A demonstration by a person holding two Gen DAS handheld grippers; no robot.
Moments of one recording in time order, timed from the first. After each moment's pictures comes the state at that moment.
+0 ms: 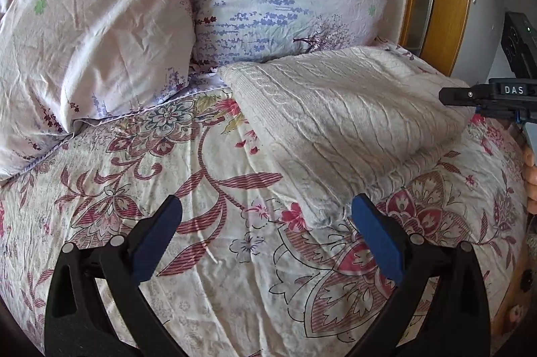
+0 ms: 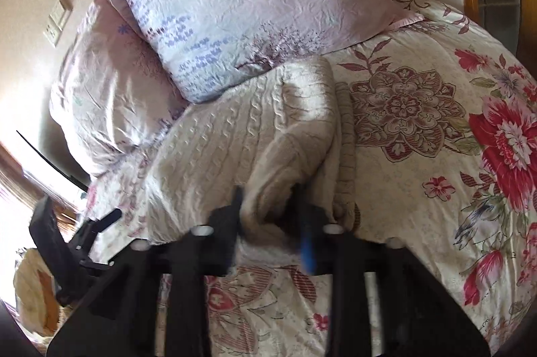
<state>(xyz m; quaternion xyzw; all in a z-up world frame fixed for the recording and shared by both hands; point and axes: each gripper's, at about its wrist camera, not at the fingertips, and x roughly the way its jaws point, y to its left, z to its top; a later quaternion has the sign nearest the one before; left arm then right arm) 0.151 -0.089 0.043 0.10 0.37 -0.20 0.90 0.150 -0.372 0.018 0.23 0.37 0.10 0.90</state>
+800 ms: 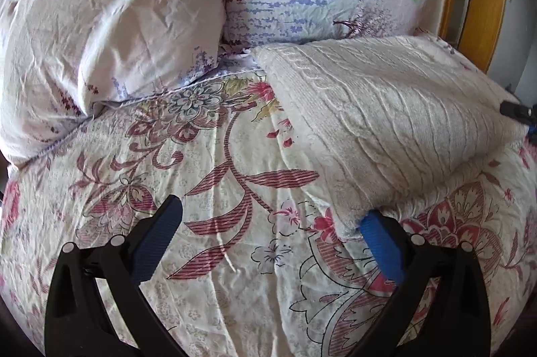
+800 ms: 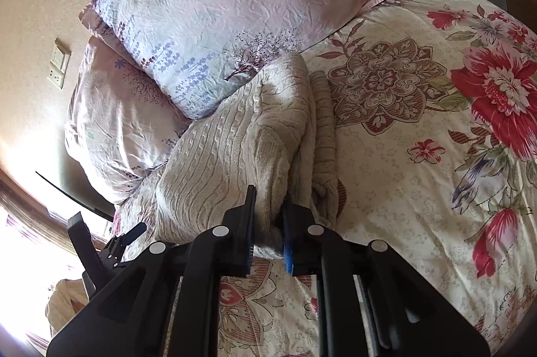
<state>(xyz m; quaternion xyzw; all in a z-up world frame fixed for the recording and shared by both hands) 0.179 -0.077 0.029 0.07 0.41 -0.12 0.90 0.129 -0.399 0.001 0.33 0.34 0.12 0.87</state>
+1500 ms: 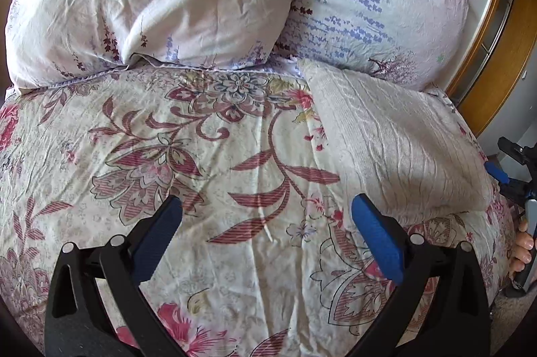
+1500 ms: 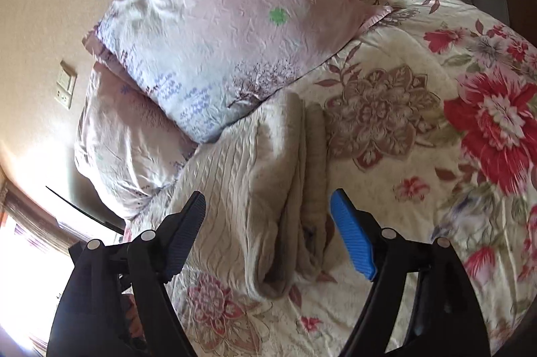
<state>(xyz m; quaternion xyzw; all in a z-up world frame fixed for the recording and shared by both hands) 0.164 -0.024 0.045 -0.05 0.42 -0.11 0.90 0.146 -0.438 0.016 0.36 0.32 0.13 0.87</state>
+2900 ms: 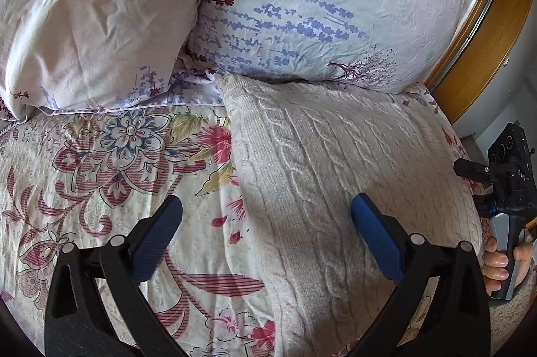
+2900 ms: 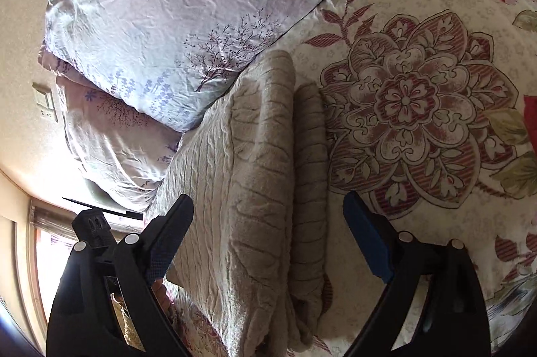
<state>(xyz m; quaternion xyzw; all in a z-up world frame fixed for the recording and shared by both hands) 0.258 -0.117 0.031 -0.04 0.45 -0.18 0.87 0.236 -0.445 -0.029 0.40 0.43 0.19 0.79</state>
